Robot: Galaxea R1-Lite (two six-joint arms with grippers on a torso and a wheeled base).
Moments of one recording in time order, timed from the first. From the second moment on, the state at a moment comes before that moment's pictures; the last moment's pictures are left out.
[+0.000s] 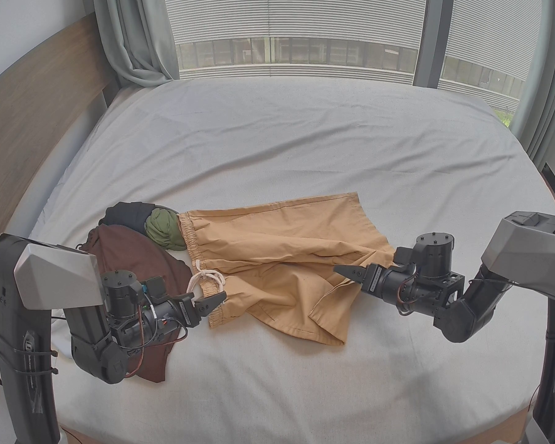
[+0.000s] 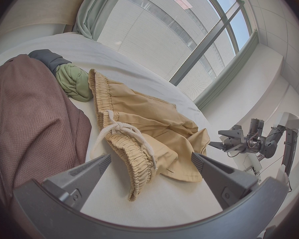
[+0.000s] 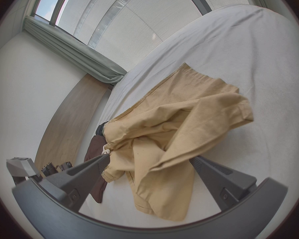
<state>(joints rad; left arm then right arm) -0.23 2.38 -0.52 -1.55 -0.38 -0.39 0.38 2.27 -0.80 -1.09 0.25 0.64</state>
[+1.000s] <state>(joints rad) -0.22 2.37 -0.52 -1.55 -0.38 -0.39 0.40 2.37 -0.93 -1.01 0.17 0.68</state>
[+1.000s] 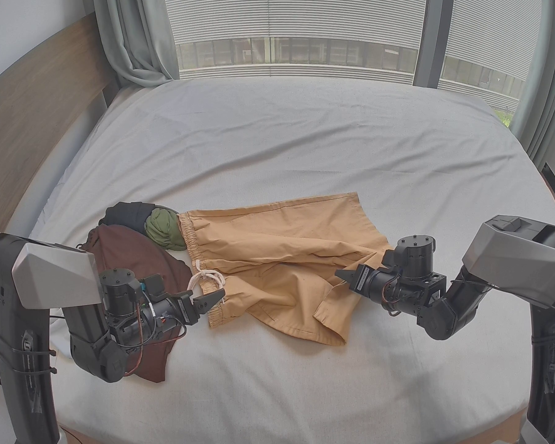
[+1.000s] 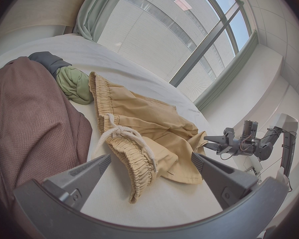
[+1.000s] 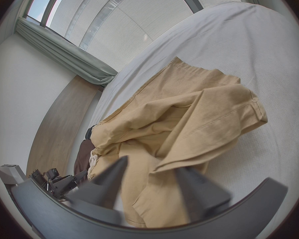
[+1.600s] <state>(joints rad) -0.22 2.37 -0.53 -1.55 -0.38 -0.39 0.38 2.33 -0.80 -1.06 0.16 0.67</state>
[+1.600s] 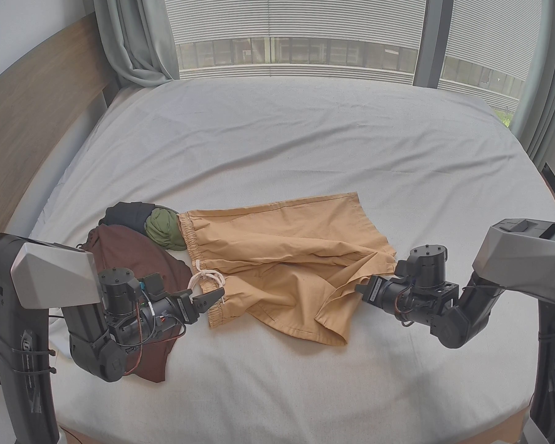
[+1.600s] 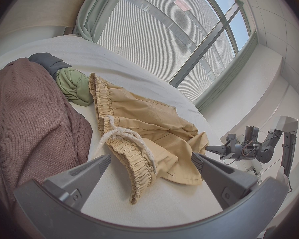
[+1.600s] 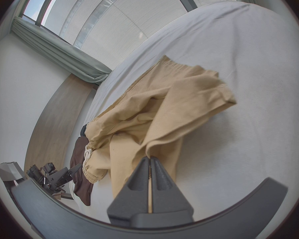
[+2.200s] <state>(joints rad) -0.23 2.37 -0.53 -1.55 -0.38 -0.39 0.12 2.22 -0.61 -1.06 0.17 0.56</state>
